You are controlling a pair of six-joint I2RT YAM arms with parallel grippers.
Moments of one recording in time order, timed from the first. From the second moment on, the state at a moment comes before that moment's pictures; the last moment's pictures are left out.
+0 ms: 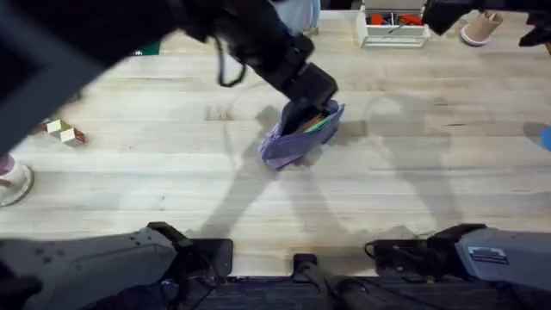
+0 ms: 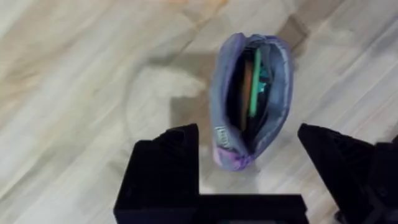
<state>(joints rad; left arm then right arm) -0.57 1.45 1.46 -1.05 0.13 0.15 0.31 1.46 1.84 -1.57 0.44 0.57</state>
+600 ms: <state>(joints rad) -0.35 1.33 1.44 -1.25 0.12 0.50 0.38 1.46 1.84 -1.56 0.44 0.57</state>
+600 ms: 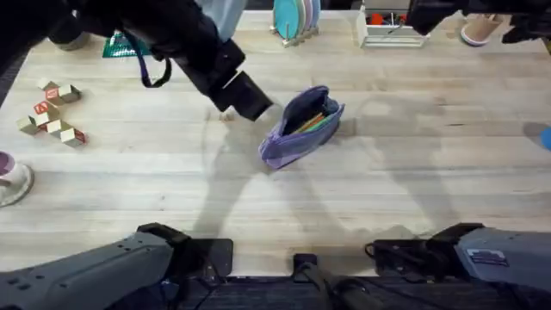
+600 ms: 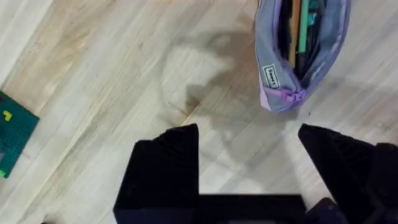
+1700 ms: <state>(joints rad) 0.09 0.94 0.93 -0.98 0.44 0.88 0.41 1.46 1.84 -1.50 0.41 0.54</state>
